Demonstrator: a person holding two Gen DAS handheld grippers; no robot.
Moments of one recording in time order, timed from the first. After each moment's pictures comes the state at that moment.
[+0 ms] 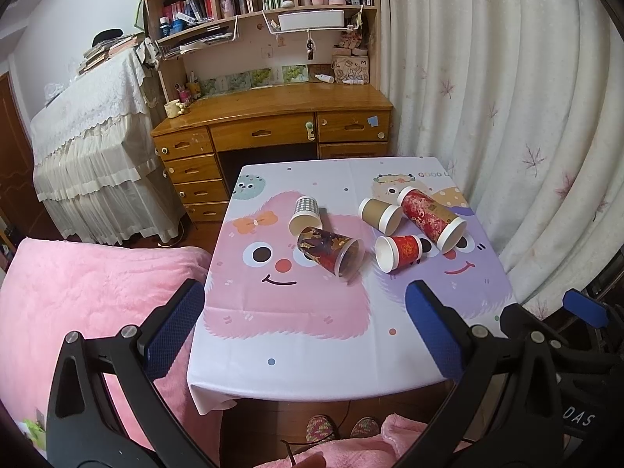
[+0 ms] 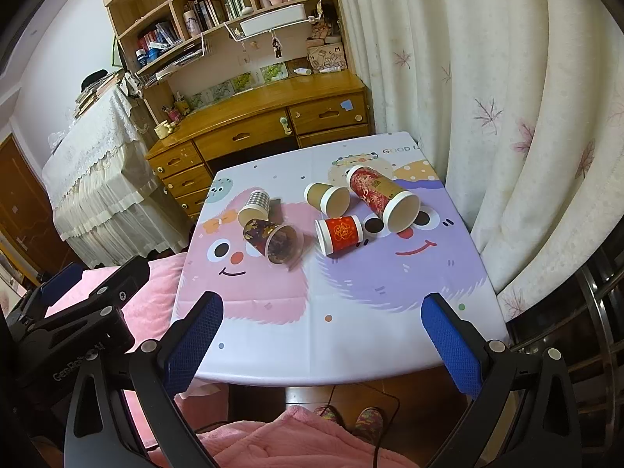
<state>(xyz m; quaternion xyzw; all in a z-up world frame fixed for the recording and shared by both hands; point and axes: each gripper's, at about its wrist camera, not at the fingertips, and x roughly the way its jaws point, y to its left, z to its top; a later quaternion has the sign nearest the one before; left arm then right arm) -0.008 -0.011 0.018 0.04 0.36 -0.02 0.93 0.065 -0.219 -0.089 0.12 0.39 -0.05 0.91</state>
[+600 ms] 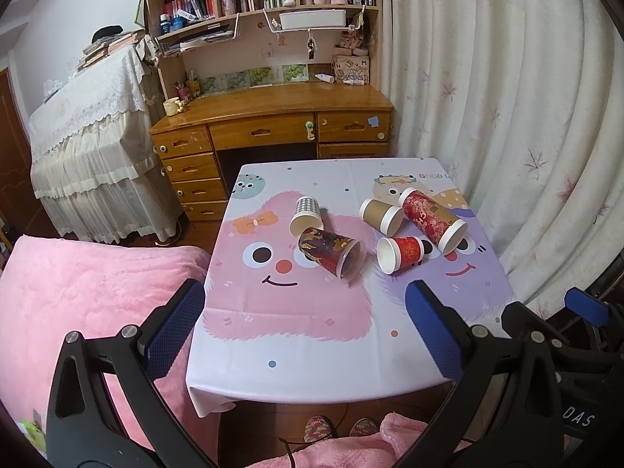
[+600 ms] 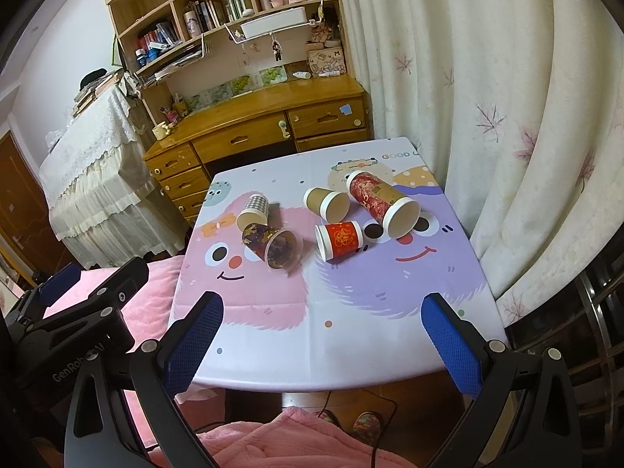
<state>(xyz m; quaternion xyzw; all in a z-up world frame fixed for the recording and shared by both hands) 0.001 -0.005 0.021 0.04 0.37 -0.02 0.93 0.073 -0.210 -0.086 0.11 0.39 -0.06 0.91</state>
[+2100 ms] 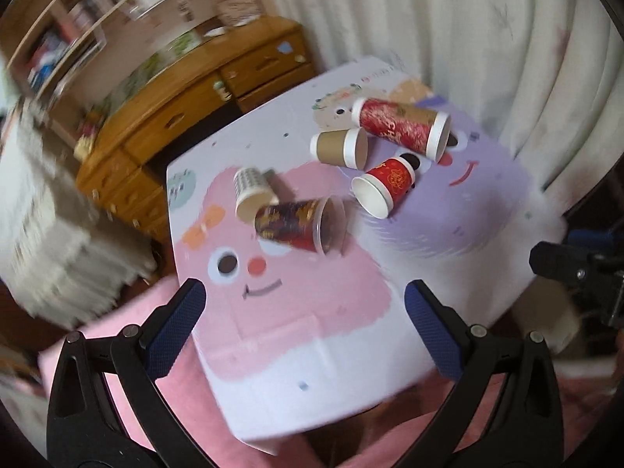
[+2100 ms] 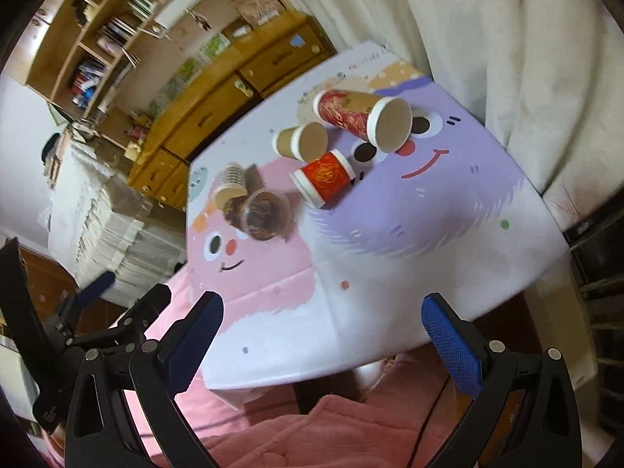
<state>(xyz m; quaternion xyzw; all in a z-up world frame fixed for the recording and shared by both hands) 0.137 -0.076 -0.081 0.26 0.46 -0.16 0.84 0.155 -0.294 -0.199 0.30 0.49 -0.06 0.82</state>
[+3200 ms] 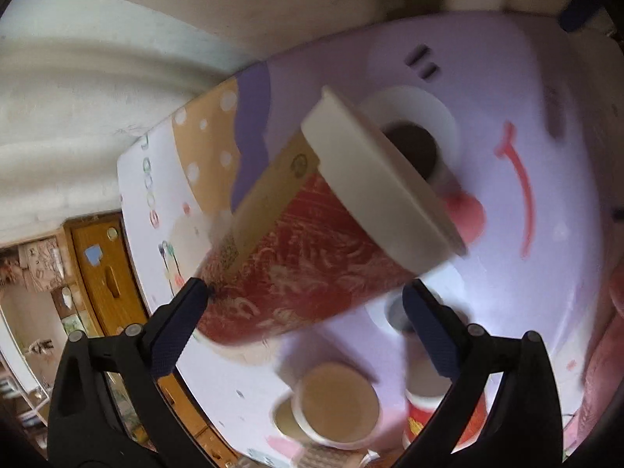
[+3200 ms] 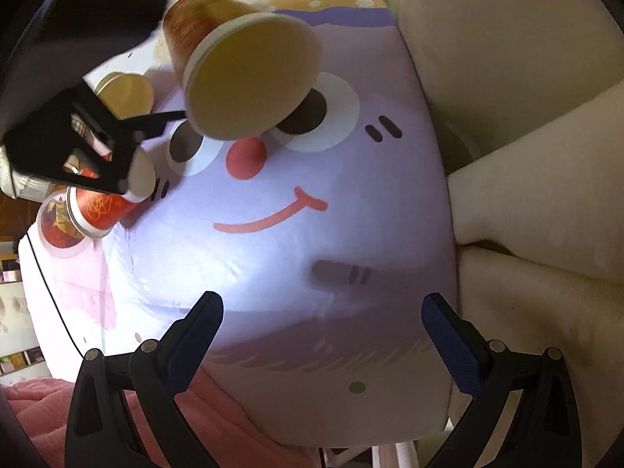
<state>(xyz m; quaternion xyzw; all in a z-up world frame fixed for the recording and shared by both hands) 0.339 -0.425 -0.326 0.67 0.34 -0.42 0.51 0.395 -0.499 -0.412 0.13 0.68 -0.05 0.72</state>
